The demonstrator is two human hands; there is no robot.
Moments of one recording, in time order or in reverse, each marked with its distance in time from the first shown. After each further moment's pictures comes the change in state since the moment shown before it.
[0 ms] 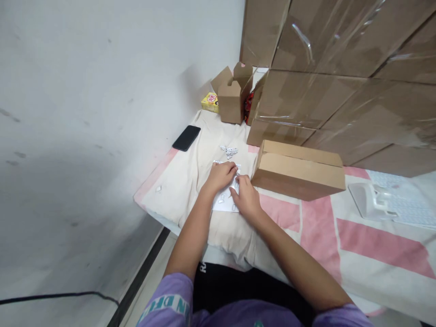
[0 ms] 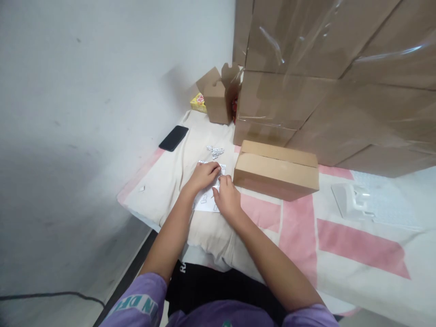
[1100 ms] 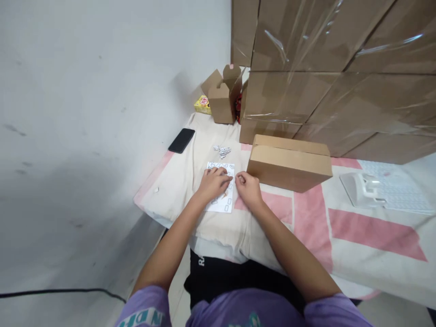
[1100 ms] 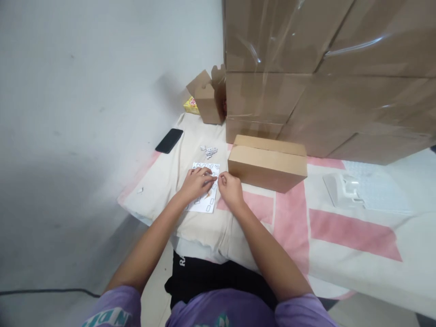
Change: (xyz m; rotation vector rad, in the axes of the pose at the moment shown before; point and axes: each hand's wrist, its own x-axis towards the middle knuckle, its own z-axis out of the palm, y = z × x) left_hand -0.044 -0.004 0.013 0.178 0.020 0.166; right_hand 0.012 0.030 -0.010 0.444 0.130 0.108
